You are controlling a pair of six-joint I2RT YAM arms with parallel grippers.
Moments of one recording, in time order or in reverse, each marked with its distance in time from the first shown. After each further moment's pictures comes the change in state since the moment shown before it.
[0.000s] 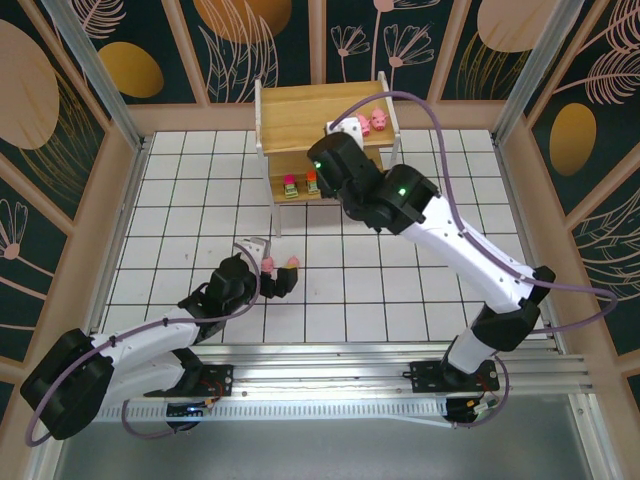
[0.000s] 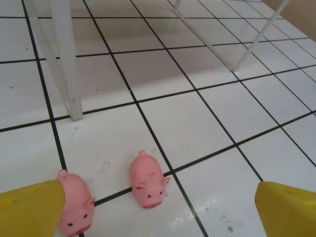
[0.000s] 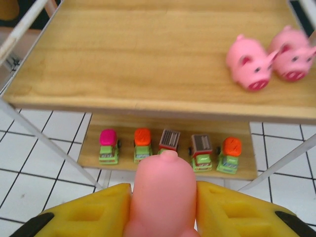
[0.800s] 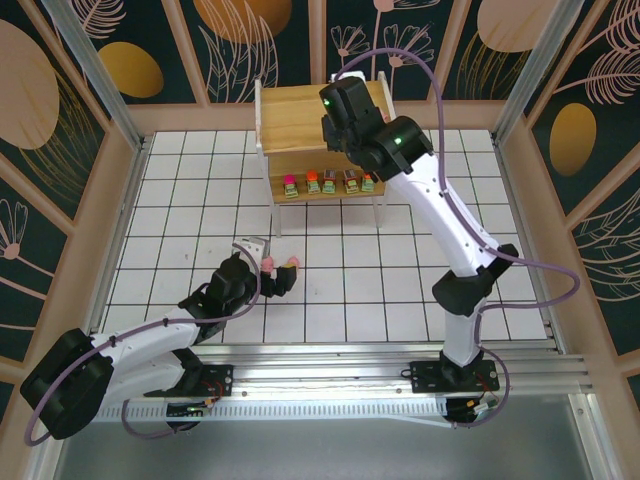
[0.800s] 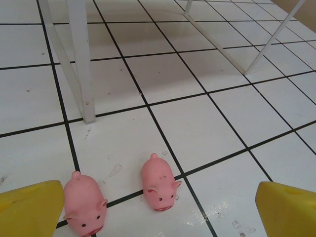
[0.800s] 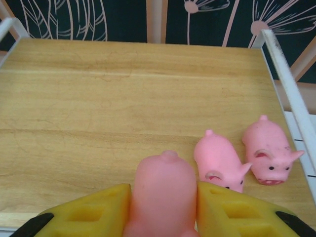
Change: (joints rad) left arm -0.006 0.000 0.000 -0.001 -0.052 0.010; right arm -0.208 0.290 0.404 -0.079 -0.121 -0.162
